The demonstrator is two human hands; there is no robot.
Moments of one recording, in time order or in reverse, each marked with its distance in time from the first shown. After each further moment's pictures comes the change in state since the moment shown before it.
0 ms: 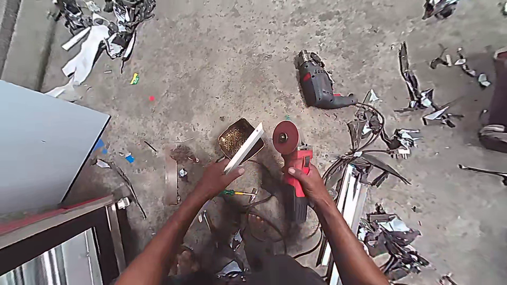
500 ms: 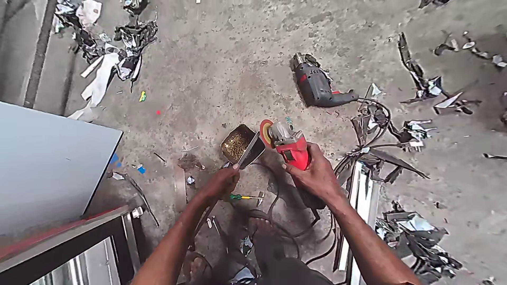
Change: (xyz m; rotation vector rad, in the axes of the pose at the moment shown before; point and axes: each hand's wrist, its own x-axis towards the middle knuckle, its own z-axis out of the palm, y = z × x) left_hand -0.002 0.000 -0.006 -0.570 -0.347 -0.069; right_hand 0.012 -0.042 0.010 -0.911 0.143 -0.227
